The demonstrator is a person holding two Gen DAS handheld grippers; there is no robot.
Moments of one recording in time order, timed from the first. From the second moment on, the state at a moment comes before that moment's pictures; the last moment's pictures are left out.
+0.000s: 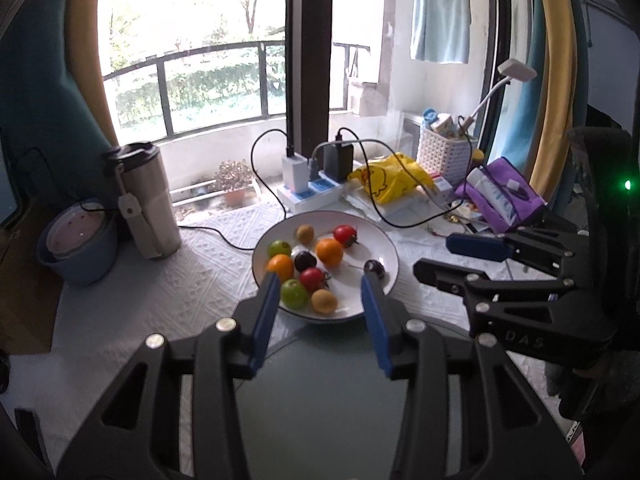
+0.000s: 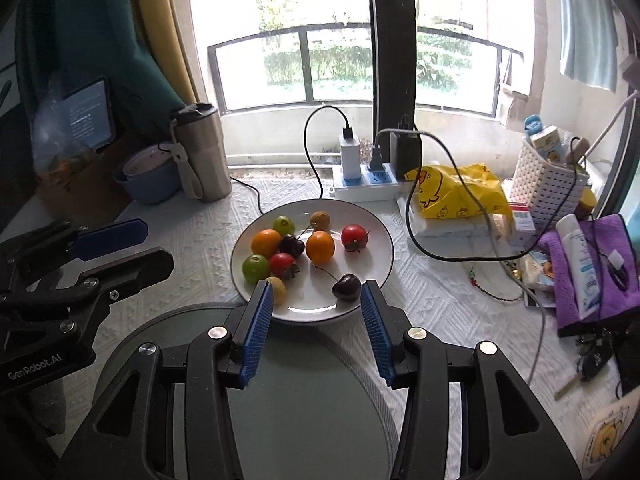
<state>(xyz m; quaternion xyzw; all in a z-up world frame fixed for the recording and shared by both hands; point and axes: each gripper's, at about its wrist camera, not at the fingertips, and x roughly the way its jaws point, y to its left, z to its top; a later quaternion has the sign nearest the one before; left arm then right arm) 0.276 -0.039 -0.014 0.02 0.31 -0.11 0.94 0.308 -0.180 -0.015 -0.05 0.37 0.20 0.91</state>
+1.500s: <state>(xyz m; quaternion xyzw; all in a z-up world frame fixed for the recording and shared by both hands) 0.053 -0.031 0.087 0.01 0.14 -0.01 0.99 0.094 -0.206 0.112 -0.08 0.18 0.19 0.96</state>
